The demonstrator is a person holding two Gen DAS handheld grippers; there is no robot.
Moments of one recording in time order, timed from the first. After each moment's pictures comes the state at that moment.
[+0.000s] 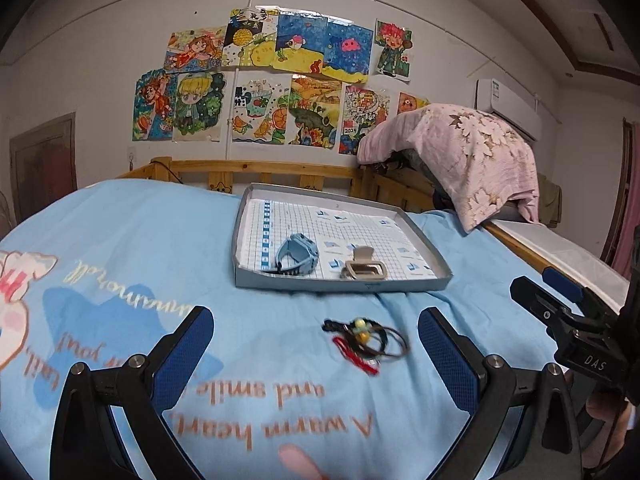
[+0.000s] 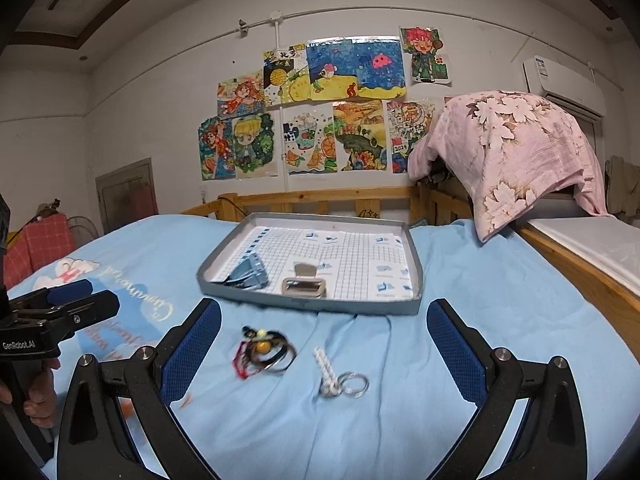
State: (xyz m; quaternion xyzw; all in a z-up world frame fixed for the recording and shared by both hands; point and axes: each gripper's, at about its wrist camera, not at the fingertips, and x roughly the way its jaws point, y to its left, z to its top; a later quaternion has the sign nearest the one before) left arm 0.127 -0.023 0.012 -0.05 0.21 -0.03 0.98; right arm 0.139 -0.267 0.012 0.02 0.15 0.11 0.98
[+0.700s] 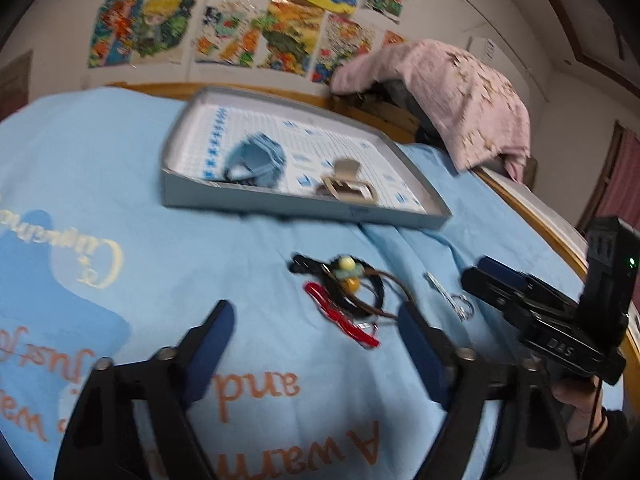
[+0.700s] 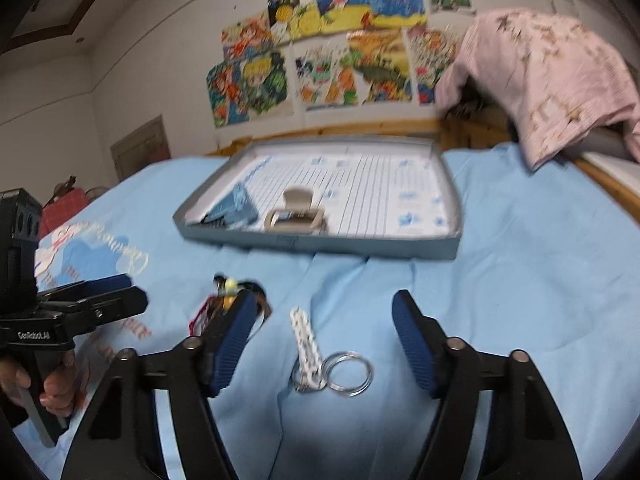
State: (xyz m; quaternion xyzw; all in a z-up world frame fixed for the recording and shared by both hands) left arm 0.192 -0.034 -0.063 -0.09 0.33 -0.13 0.93; right arm 0.223 -0.271 -0.063 0.04 0.26 0.18 0.95
